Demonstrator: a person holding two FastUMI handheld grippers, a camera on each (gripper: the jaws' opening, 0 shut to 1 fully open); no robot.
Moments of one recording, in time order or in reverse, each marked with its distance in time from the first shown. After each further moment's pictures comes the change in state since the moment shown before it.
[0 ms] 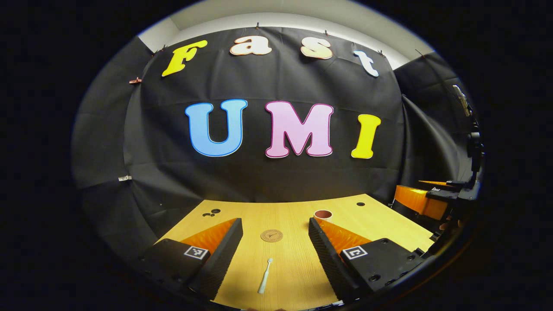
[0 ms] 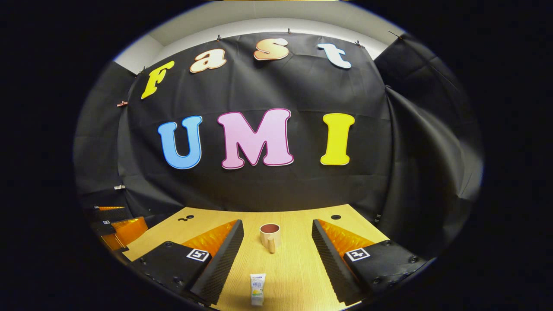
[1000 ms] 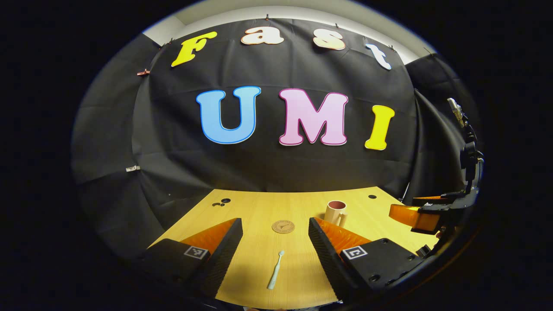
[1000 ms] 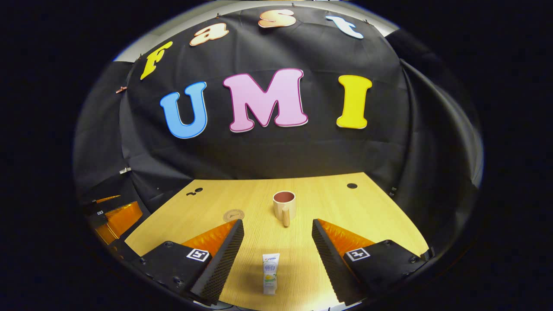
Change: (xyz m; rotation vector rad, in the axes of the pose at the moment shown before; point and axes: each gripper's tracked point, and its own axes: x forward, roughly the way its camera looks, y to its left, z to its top) left arm 0.009 0.035 -0.030 -0.018 0.086 0.084; right arm 0.030 0.034 -0.084 0.027 0.289 0.073
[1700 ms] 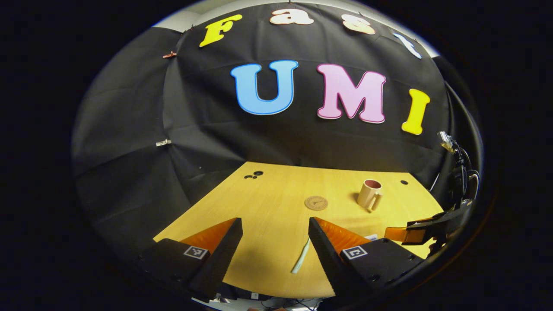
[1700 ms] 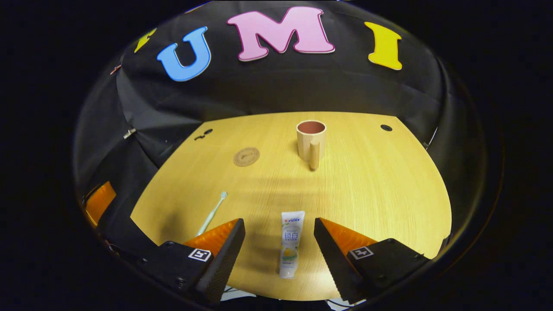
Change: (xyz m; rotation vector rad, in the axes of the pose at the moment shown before) left arm -0.005 0.060 -0.060 -0.059 0.181 0.228; right arm 0.059 0.029 -0.132 -0.024 0.452 0.105
